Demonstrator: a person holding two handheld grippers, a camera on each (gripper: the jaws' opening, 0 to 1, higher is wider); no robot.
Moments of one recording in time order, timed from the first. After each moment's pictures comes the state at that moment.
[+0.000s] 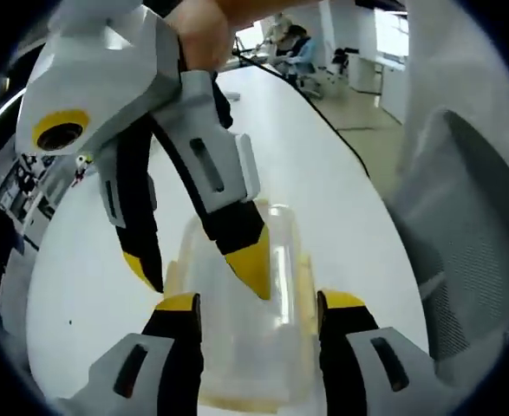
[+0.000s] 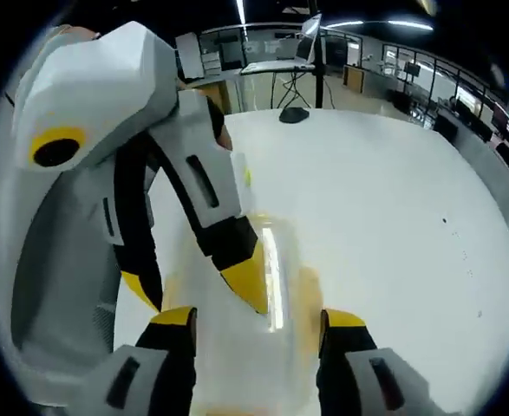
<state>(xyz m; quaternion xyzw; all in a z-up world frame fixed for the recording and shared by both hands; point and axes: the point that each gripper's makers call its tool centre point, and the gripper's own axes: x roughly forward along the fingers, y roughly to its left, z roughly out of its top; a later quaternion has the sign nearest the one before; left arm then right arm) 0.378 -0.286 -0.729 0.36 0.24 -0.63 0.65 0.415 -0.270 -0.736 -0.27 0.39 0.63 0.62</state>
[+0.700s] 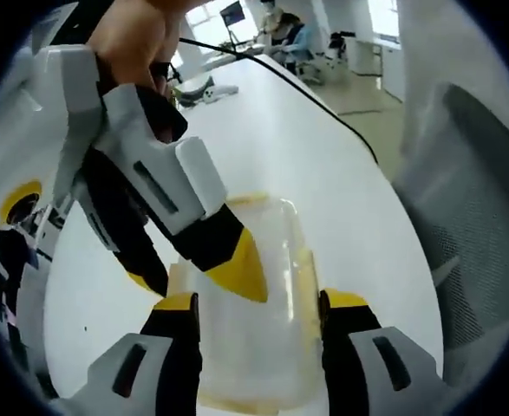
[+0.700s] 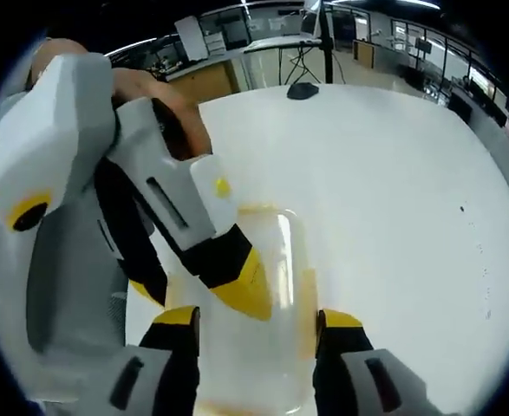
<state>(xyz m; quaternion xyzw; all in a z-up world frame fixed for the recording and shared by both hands) 0.379 -0.288 -0.737 0.41 0.22 -0.61 0.65 0.414 -0.268 -0.740 -0.29 0.44 0.62 0.58</state>
